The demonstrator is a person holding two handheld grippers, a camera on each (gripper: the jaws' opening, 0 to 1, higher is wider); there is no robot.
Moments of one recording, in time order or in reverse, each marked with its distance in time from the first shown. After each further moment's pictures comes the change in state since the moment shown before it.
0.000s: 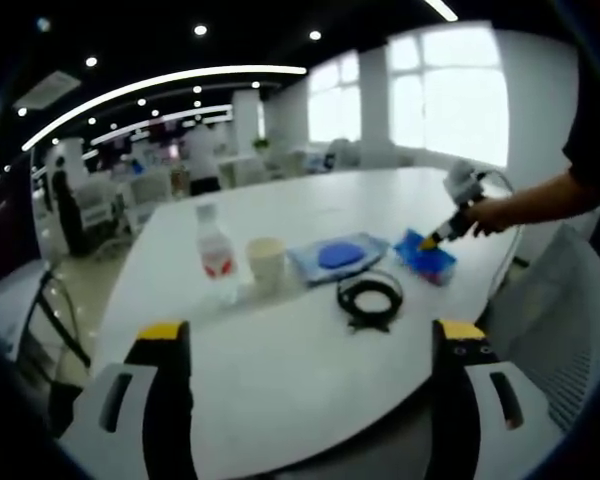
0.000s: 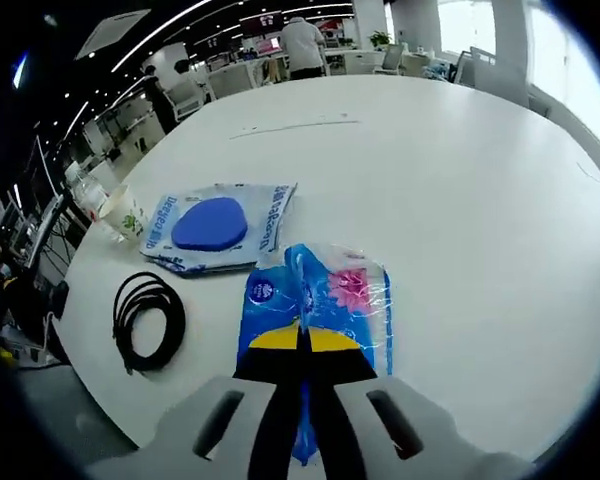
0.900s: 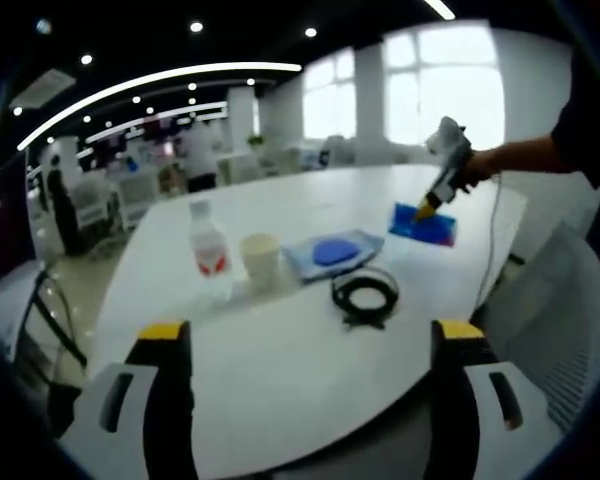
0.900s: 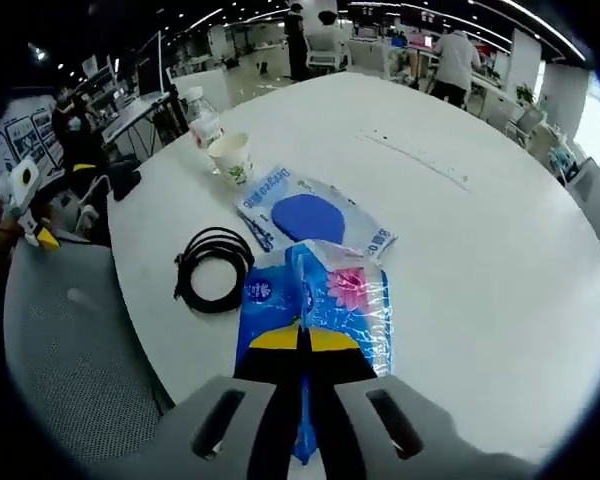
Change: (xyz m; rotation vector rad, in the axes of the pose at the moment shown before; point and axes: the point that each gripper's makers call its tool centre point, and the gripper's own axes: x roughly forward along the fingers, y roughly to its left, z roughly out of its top) left arm 0.001 -0.003 -0.003 0.002 0.013 -0.021; right arm -0.039 0.055 0.041 -0.618 0.134 0.294
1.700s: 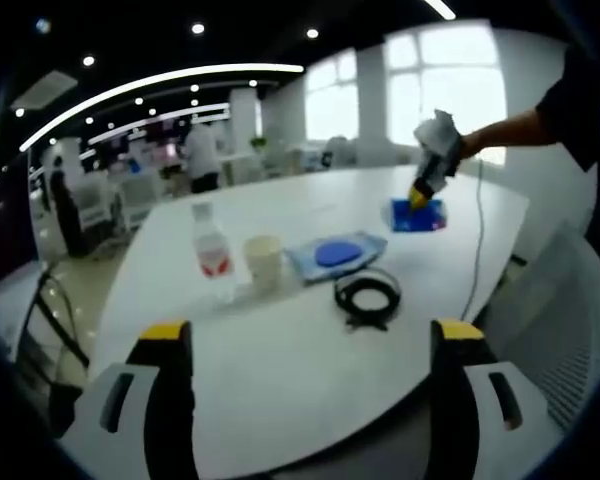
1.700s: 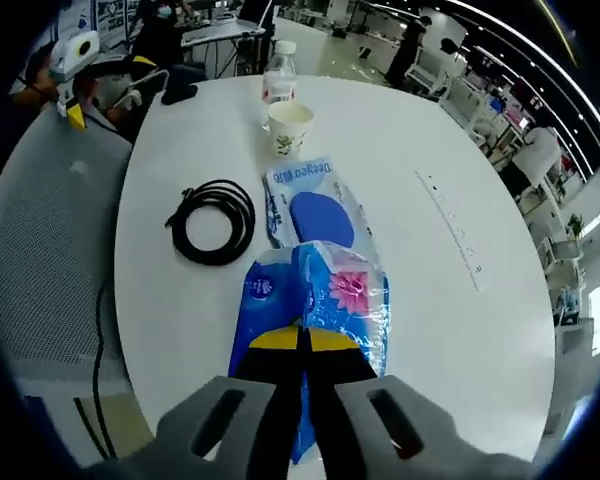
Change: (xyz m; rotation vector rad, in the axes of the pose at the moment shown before) left arm -0.001 0.002 0.001 0.002 -0.007 0.012; right arm 0.004 -0.021 0.019 -0.534 0.082 0.041
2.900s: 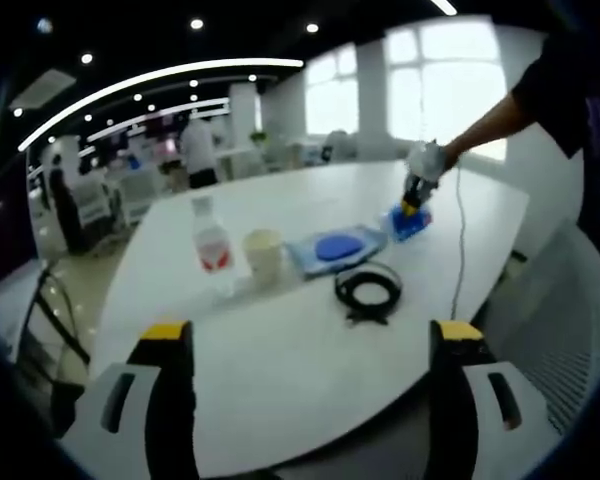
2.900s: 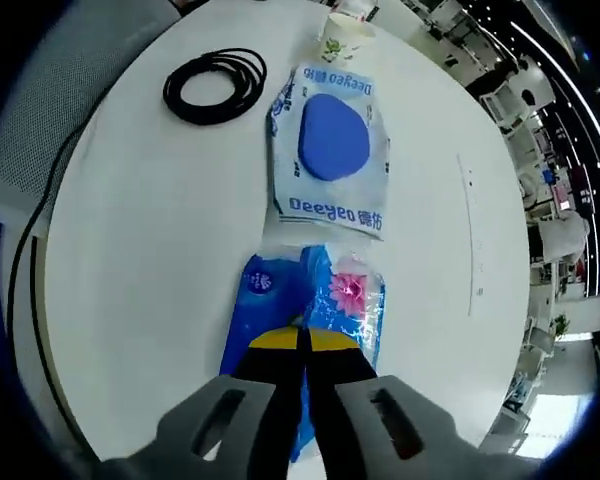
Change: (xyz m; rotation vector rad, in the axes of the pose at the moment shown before) left arm 0.002 -0.002 -0.004 0.004 0.031 -0.001; right arm 0.059 -0.055 -0.087 -0.385 0.175 0.024
